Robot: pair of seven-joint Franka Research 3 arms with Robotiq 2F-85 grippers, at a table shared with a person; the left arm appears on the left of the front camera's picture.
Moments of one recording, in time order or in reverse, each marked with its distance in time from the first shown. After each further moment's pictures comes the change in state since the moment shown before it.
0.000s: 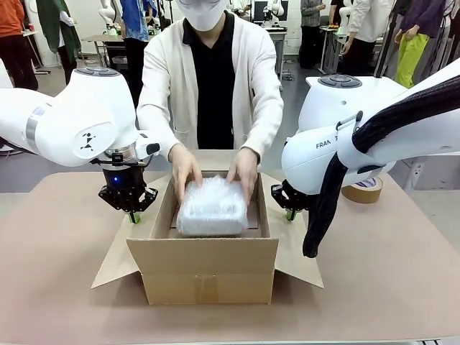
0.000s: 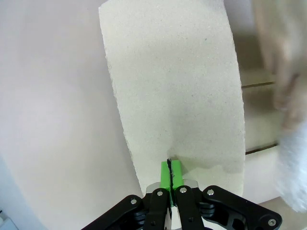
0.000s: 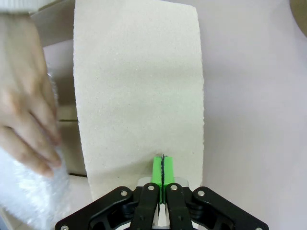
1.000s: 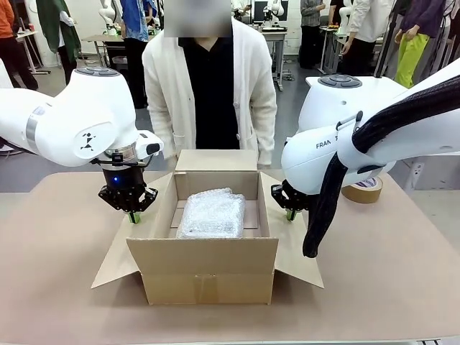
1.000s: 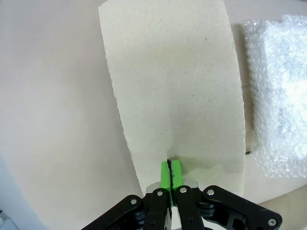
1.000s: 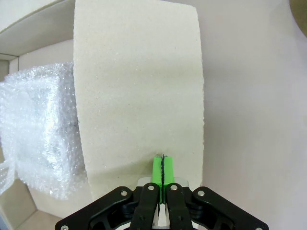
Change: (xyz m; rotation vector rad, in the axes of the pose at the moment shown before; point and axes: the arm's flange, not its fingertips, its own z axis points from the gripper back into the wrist) left arm 0.000 0.000 0.000 0.000 0.001 0.000; right arm 0.000 0.000 0.000 0.000 0.000 0.000
